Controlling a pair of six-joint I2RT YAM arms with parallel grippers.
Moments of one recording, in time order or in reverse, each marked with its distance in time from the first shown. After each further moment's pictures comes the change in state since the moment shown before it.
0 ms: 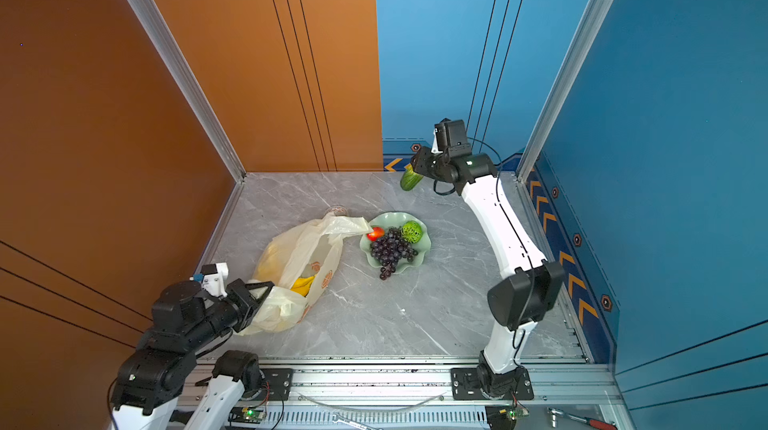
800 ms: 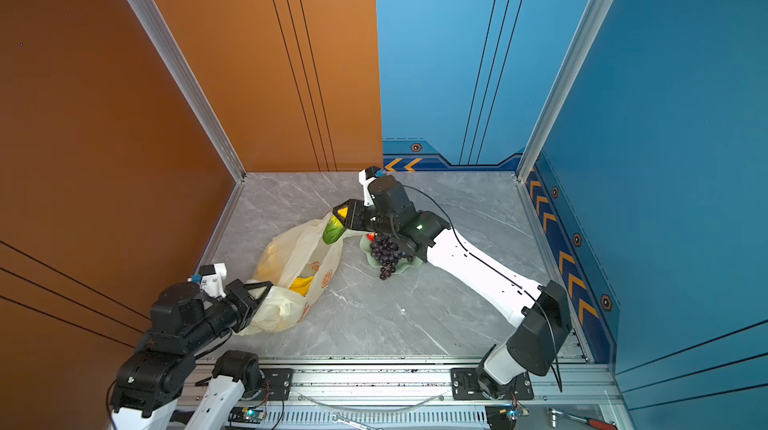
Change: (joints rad) left arm 0.000 -0.011 0.000 0.000 -0.014 -0.001; right arm 0.497 -0.140 -0.451 0.449 -0.025 0.206
